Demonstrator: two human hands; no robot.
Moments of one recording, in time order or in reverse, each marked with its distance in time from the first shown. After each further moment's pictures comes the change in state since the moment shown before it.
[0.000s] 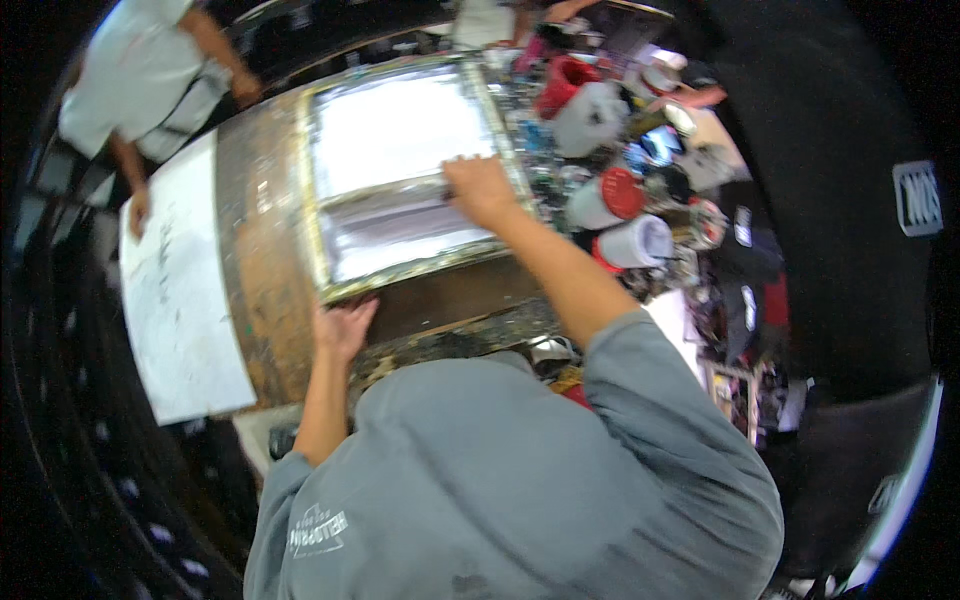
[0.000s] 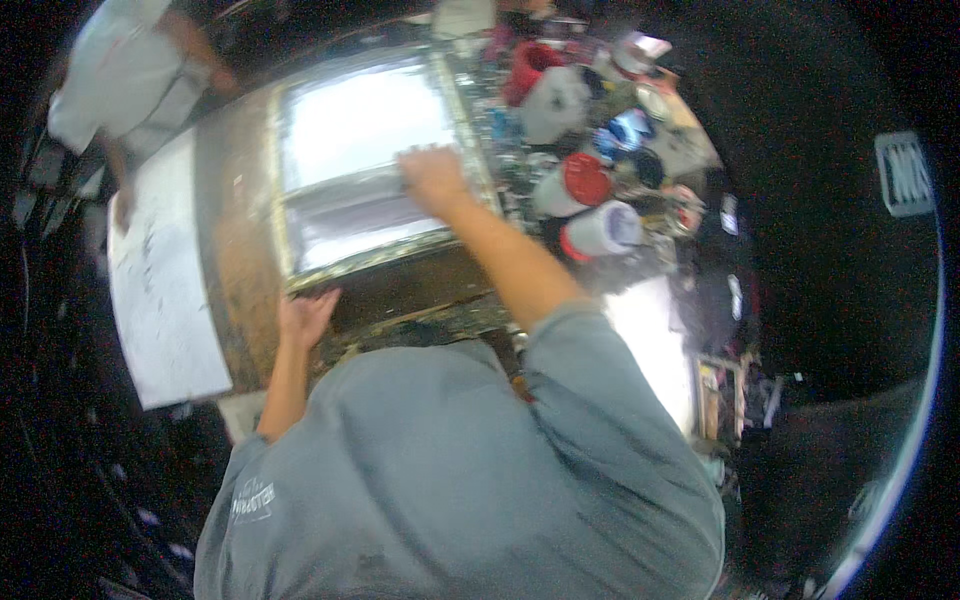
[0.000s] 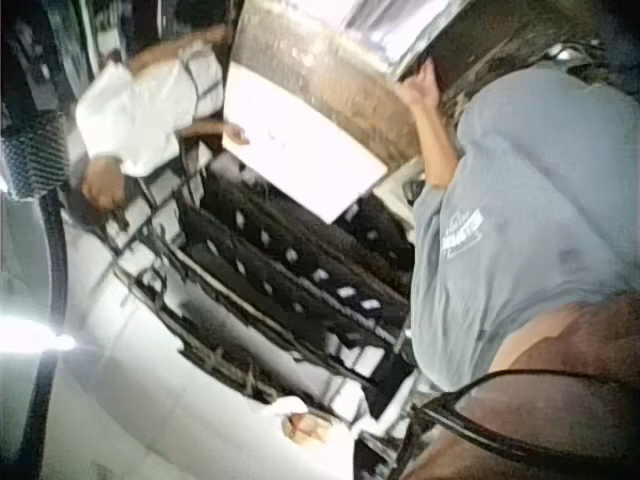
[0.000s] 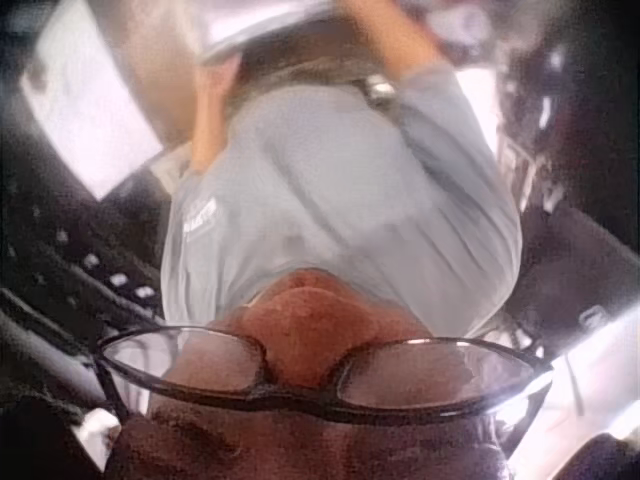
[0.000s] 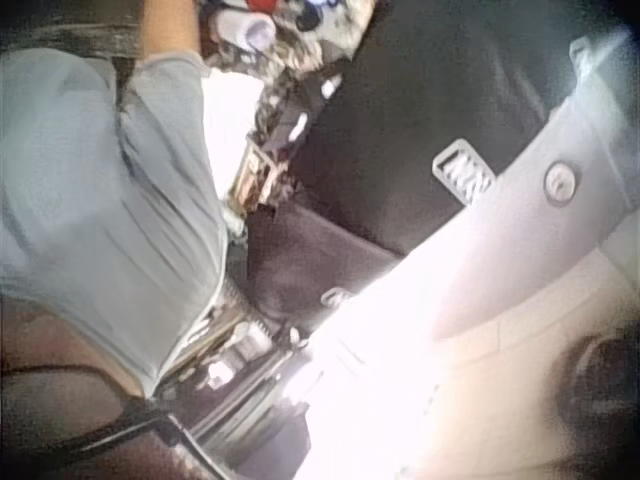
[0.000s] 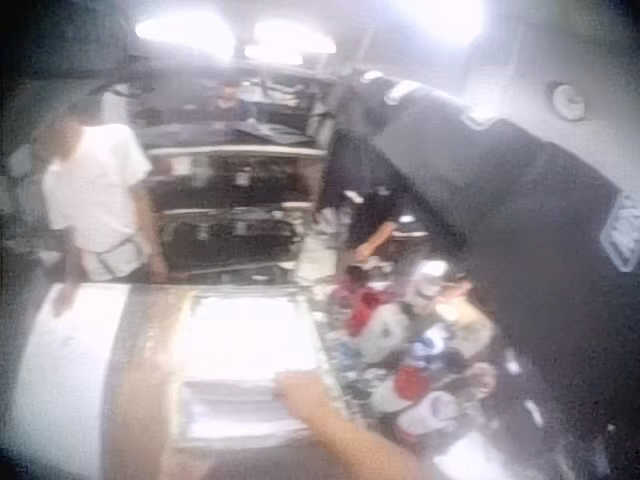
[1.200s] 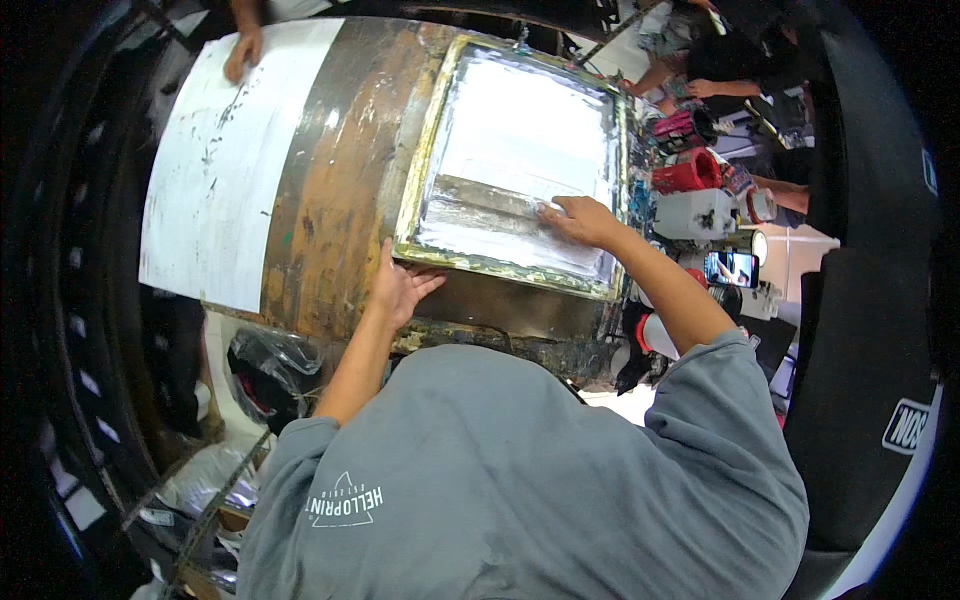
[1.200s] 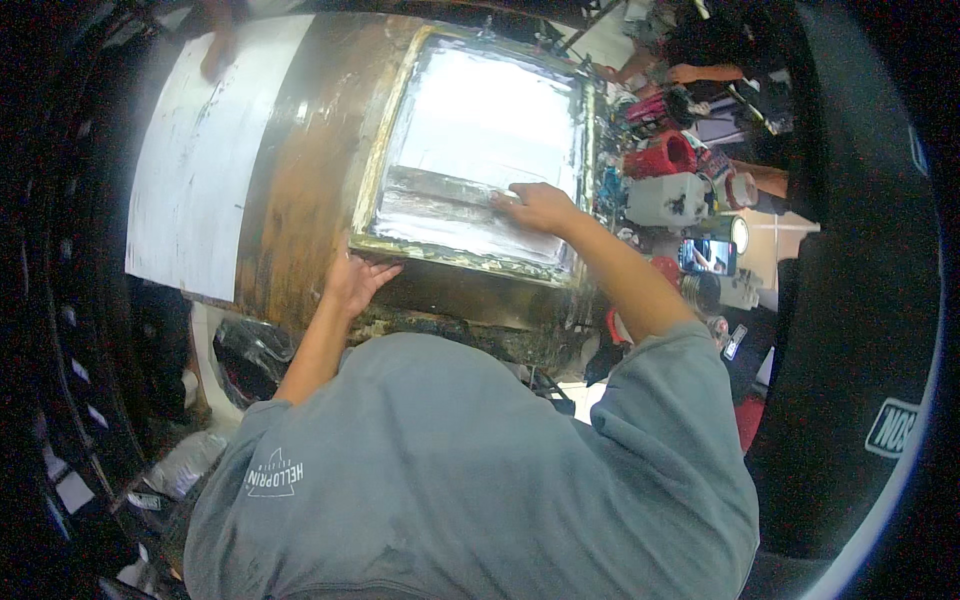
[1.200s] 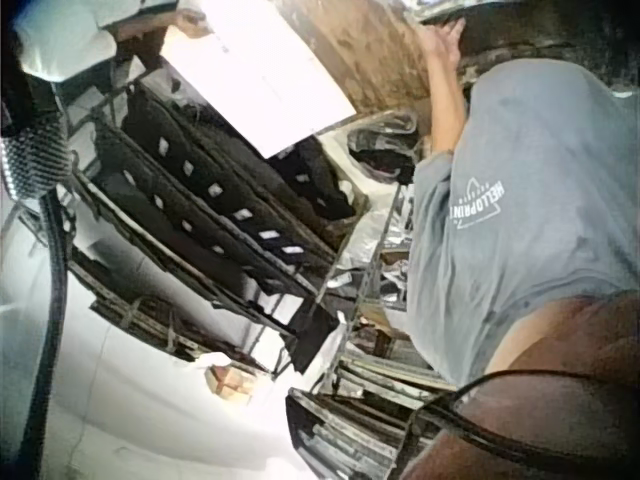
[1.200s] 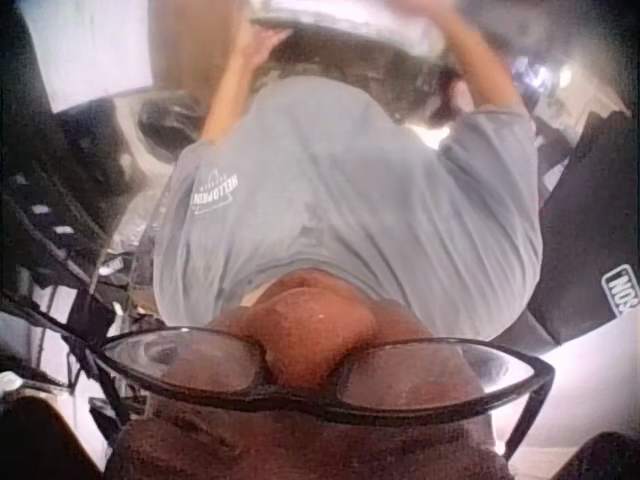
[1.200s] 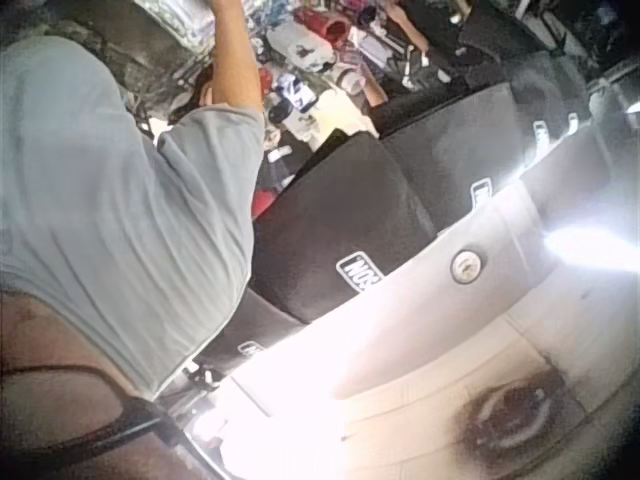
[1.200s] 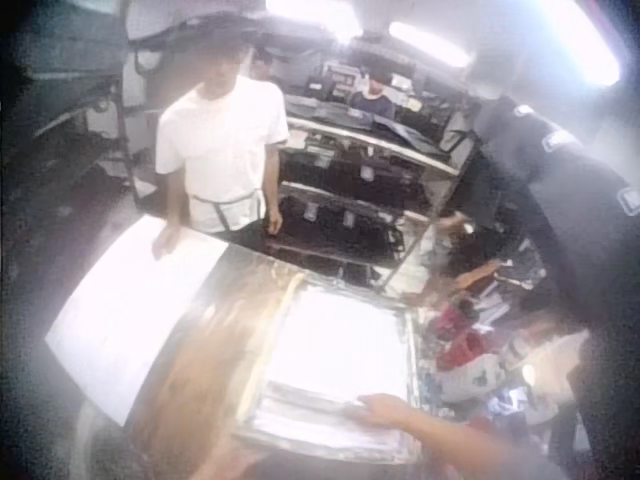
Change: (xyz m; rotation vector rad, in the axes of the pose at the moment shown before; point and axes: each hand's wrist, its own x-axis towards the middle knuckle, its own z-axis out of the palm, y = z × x) left_hand -0.026 0.001 0.024 0.096 0.016 0.103; right_hand 0.055 0.012 0.009 0.214 -0.543 -0.138
